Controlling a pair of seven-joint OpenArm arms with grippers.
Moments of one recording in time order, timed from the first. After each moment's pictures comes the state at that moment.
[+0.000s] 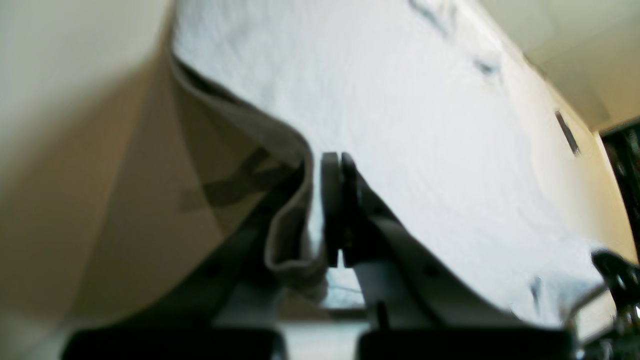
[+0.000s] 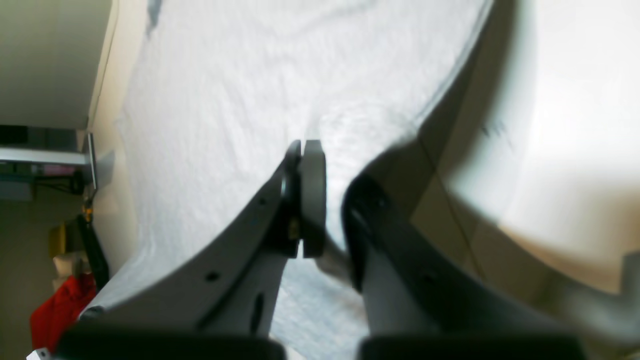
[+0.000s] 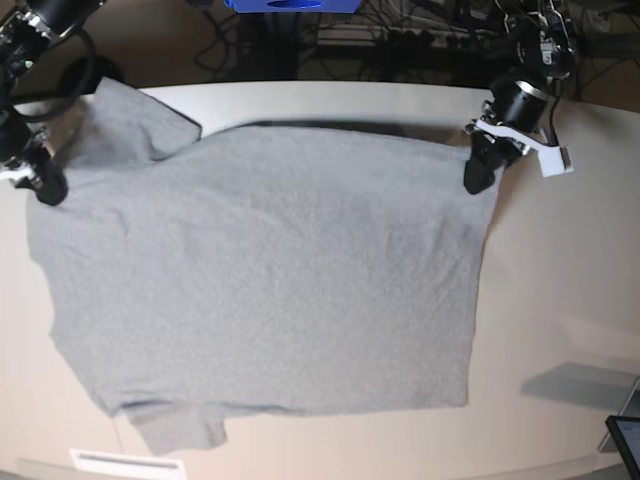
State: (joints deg) left arm 31.4 -8.6 -29.7 107.8 -55.7 -21.8 35.0; right arm -8.8 7.1 53.9 92.9 59.5 17.4 -73.3
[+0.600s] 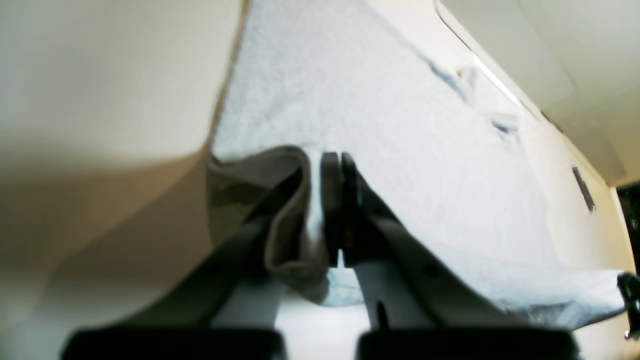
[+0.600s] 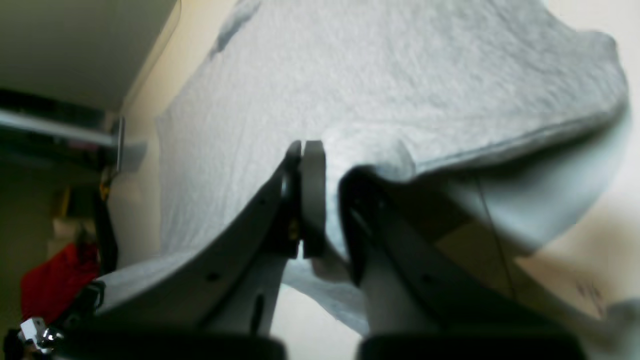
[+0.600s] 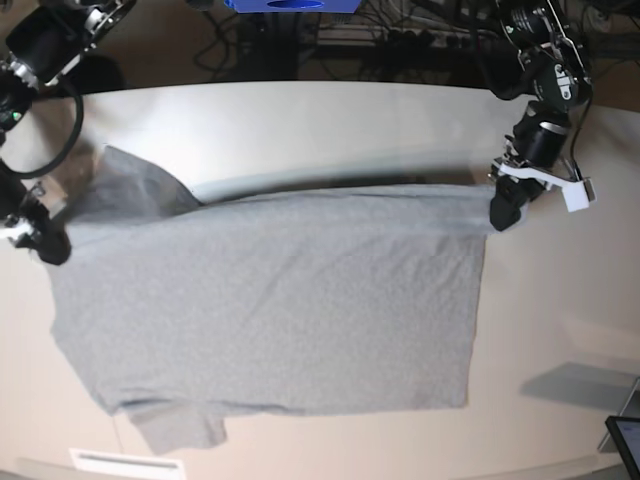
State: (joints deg) left arm 21.2 -8.3 -33.8 107.4 -55.0 -15.5 40.9; right arm 2.4 11.3 47.3 89.2 59.5 17.5 -75.7
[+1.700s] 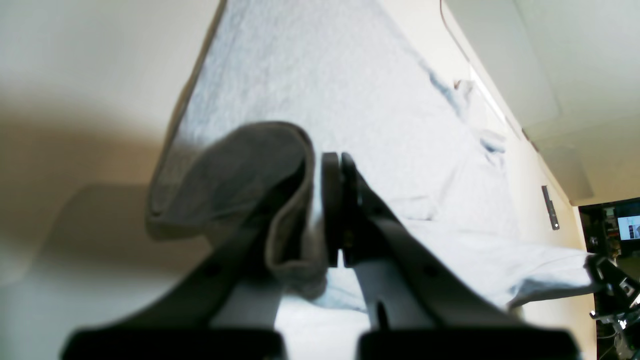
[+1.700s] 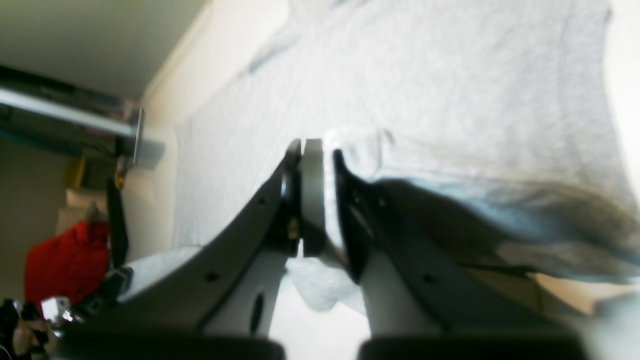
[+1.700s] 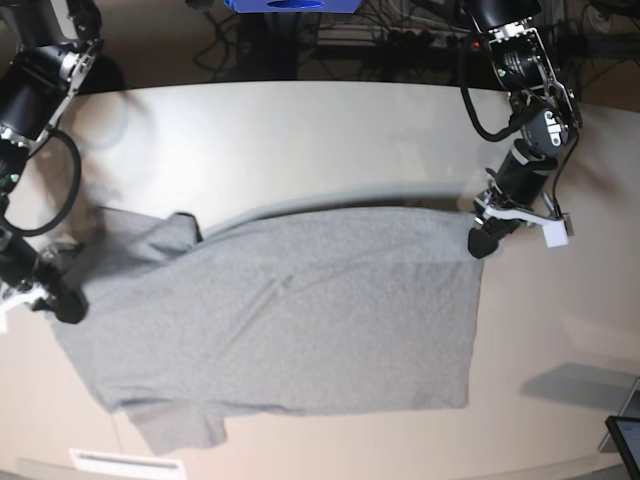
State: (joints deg) left arm 11.3 -8.2 -28.6 98.6 -55.0 -10.3 44.5; right arm 12.9 17.9 32.6 76.7 59.0 17.2 -66.4
